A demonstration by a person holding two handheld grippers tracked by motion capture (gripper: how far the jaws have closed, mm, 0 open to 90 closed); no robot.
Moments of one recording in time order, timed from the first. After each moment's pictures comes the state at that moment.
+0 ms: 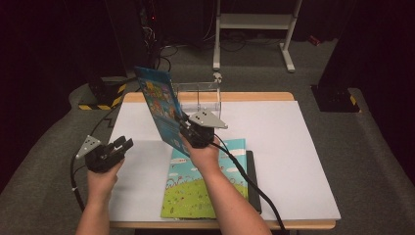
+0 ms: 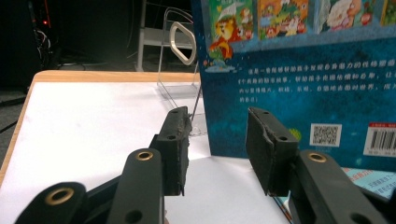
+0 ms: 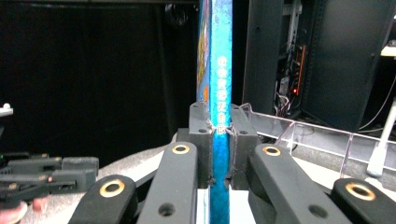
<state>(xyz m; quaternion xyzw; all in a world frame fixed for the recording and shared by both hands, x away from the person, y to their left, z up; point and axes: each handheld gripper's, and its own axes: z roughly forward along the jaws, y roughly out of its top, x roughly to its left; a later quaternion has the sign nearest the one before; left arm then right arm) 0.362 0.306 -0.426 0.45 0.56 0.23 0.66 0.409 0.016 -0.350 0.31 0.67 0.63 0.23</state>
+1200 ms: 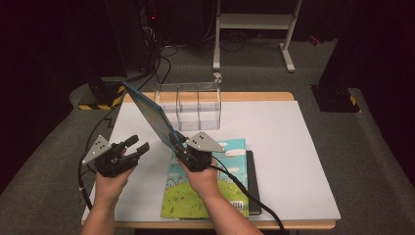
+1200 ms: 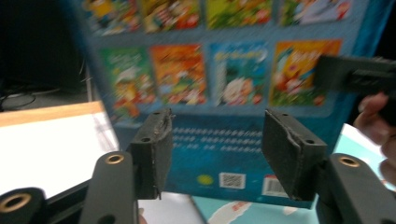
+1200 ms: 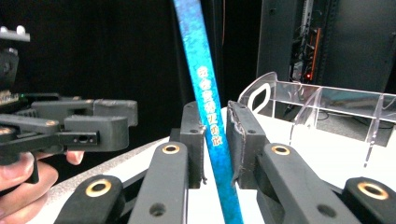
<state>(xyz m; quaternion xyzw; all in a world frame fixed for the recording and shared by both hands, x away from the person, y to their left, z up) 0.331 0.256 -0.386 0.50 0.47 0.19 0.70 0.357 0.019 -0.377 0.32 0.69 0.62 0.20</state>
